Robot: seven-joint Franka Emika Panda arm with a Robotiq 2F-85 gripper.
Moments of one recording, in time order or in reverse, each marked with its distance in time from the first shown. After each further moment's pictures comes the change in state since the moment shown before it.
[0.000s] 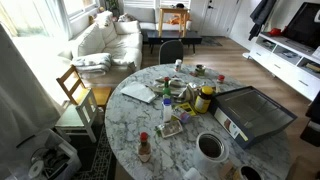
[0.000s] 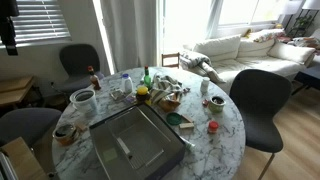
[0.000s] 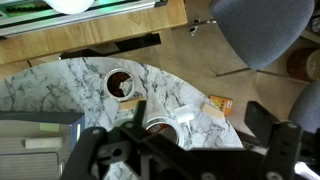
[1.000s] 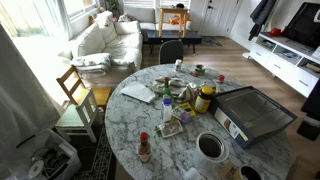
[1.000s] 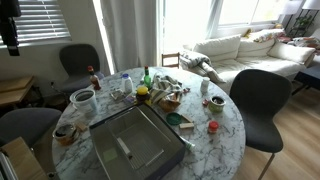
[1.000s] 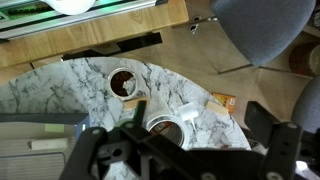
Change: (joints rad) arm -0.026 0.001 -0.003 -0.002 -0.004 0.000 0.005
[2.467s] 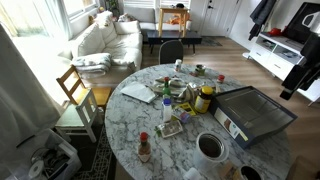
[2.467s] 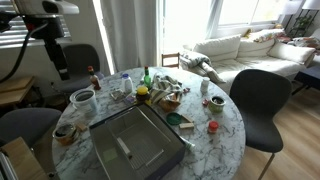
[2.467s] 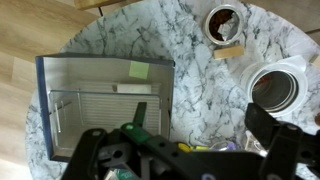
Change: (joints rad) arm -0.162 0.015 -0.162 -0.125 -0.357 0.223 -0.286
